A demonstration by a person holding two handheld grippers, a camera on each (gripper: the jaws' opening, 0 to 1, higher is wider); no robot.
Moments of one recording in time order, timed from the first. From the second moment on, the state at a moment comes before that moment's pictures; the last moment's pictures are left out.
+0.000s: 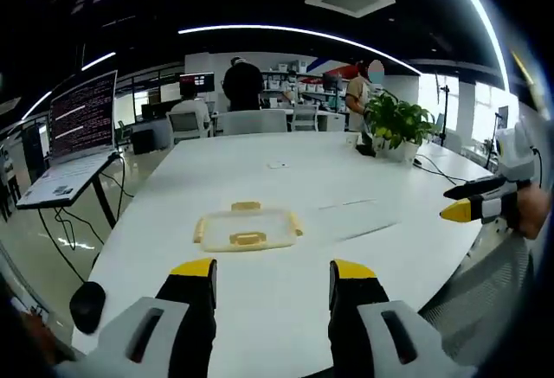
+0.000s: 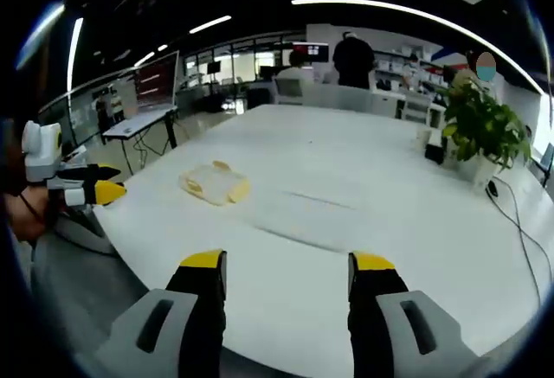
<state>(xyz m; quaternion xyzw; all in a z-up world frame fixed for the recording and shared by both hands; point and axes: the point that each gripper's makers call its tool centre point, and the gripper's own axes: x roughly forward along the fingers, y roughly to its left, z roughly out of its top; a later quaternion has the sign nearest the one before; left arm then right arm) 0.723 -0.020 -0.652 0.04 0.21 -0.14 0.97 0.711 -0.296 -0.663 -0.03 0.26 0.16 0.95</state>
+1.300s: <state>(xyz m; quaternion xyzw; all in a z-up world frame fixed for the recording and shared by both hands) 0.723 -0.022 -0.654 0.04 0.21 -0.14 0.97 0.710 -0.294 -0.666 -0.04 0.27 0.16 0.95</state>
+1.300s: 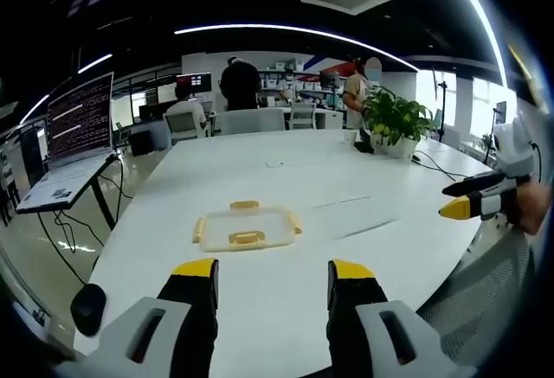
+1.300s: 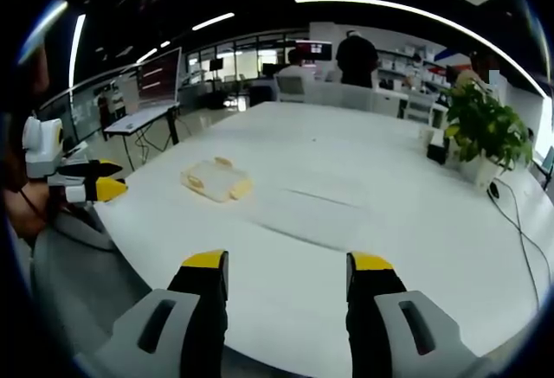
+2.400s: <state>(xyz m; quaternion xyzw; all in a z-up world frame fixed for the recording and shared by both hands) 0.722 -0.025 -0.658 0.04 0.22 -0.15 0.96 0.709 -0.284 -0.665 -0.06 0.28 0.19 0.94</state>
